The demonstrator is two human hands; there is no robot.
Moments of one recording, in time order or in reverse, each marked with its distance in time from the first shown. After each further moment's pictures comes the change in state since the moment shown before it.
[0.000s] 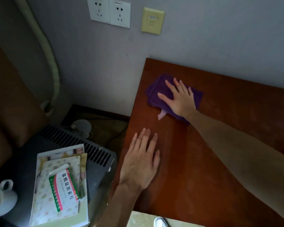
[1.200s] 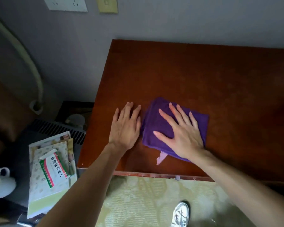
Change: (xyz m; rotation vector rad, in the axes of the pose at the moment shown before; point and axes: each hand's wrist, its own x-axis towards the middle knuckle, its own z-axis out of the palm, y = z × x) left_hand 0.014 0.064 0.008 0.084 -0.095 -0.017; right_hand -0.268 0.068 -0.008 -0.088 0.050 -0.039
